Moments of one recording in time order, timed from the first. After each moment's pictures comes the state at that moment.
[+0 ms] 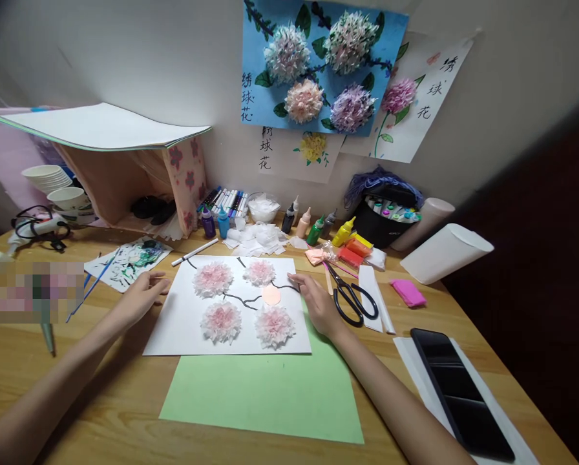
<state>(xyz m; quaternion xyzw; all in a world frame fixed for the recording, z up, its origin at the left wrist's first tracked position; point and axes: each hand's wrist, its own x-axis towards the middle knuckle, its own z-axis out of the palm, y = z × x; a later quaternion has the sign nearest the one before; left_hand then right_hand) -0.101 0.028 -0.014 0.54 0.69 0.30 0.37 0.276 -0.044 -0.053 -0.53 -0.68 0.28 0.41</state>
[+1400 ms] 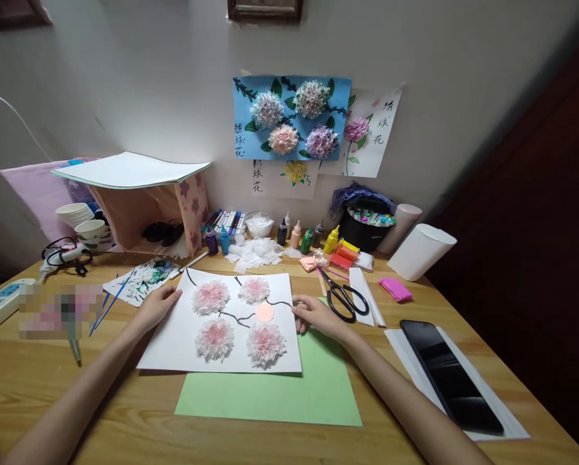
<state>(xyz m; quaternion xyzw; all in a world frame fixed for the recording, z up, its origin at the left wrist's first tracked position) -0.117 0.045 -0.029 0.69 0.63 0.25 0.25 0.272 -0.056 -0.043 -0.55 -0.51 0.57 0.32</state>
